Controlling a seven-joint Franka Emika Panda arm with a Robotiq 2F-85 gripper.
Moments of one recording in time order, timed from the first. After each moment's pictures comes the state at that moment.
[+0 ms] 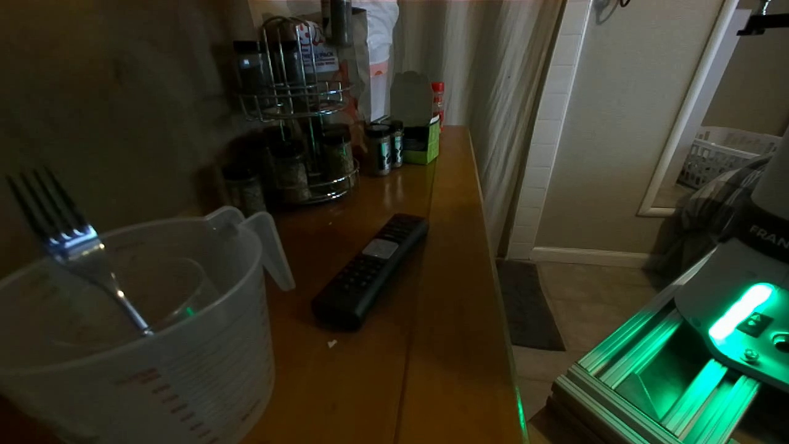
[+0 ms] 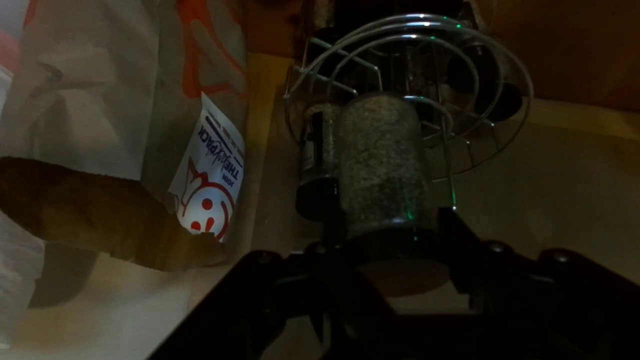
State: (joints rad) arm 0.66 -0.36 -0.24 -2.47 0.47 2.71 -0.95
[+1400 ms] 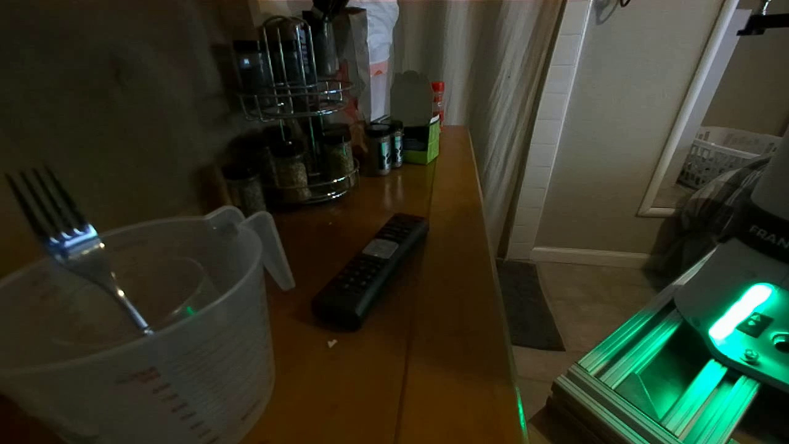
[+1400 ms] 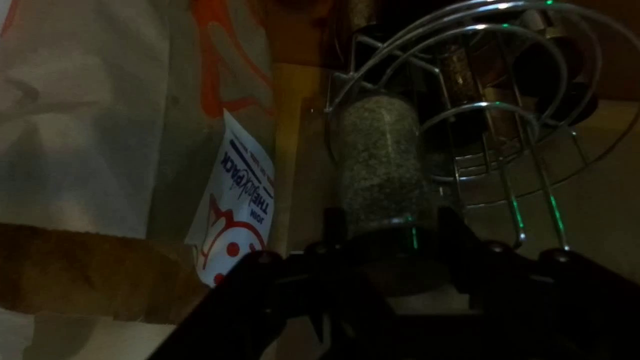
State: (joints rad) arm 0.55 -0.15 -0.13 -2.35 0.62 2.75 -1.03
